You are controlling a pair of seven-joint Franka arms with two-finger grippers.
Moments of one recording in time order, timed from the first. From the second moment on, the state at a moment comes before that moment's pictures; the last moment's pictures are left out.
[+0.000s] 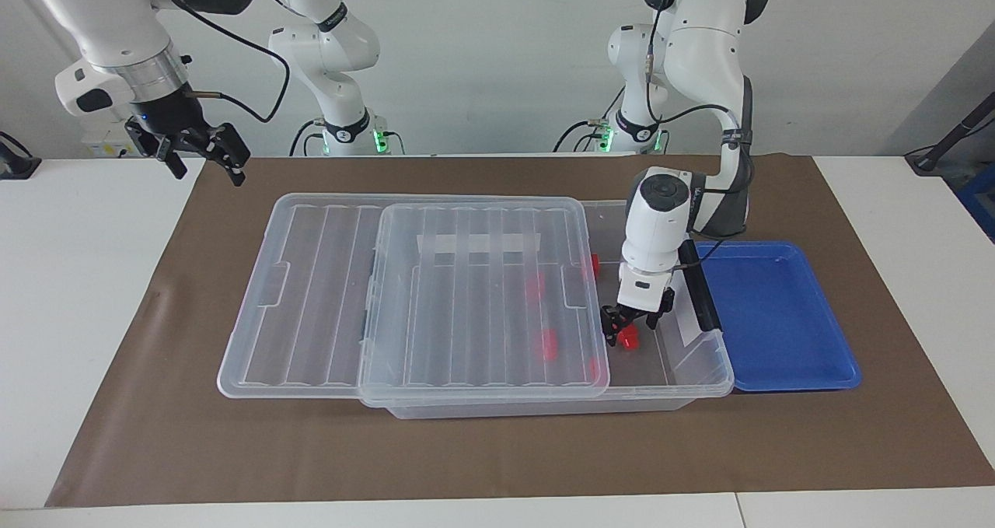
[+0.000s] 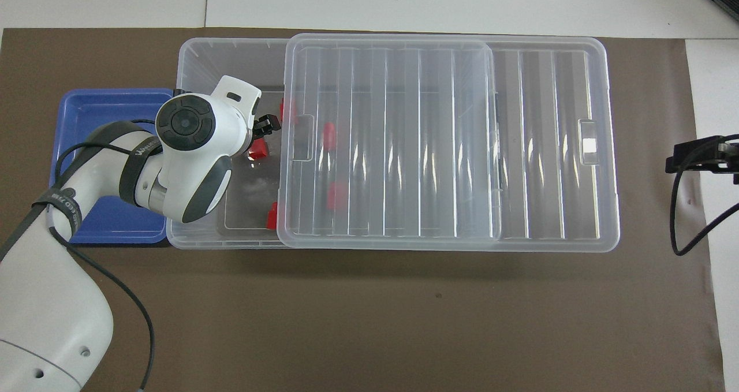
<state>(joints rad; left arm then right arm) -0.22 0.36 -0.13 -1.85 0.24 2.38 -0.83 0.06 -0.06 -0.14 -1.65 -0.02 1.61 0.11</state>
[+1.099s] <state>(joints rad) -0.18 0.12 -0.11 -1.66 0.21 1.84 -0.64 0.06 -0.06 -0.14 -1.66 -0.02 1.62 0.08</state>
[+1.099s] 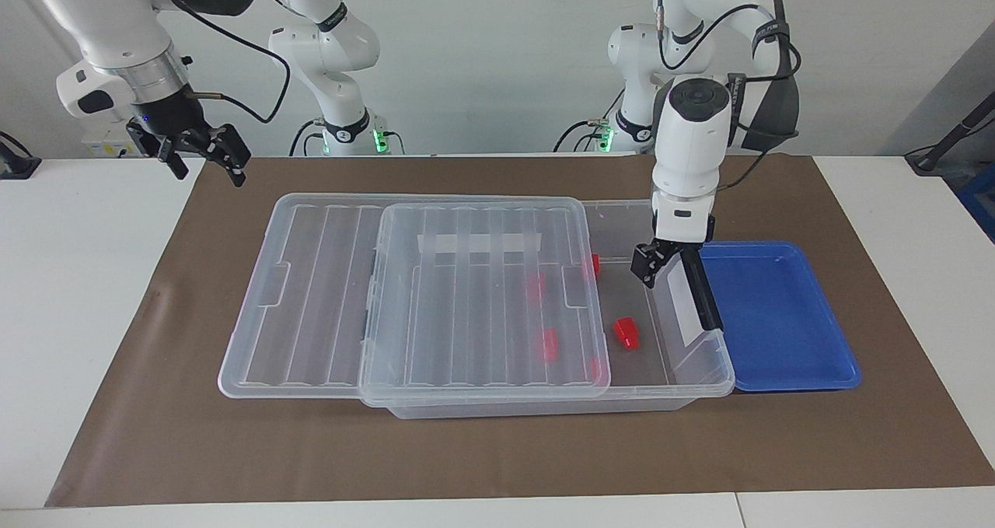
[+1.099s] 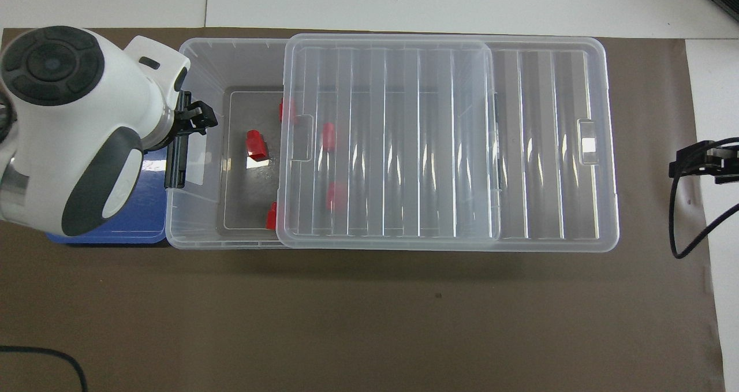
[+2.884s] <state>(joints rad) 0.04 0.01 -0.10 -1.64 0.11 1.72 -0.17 0.11 0.20 -0.13 -1.79 0.09 2.19 -0.14</state>
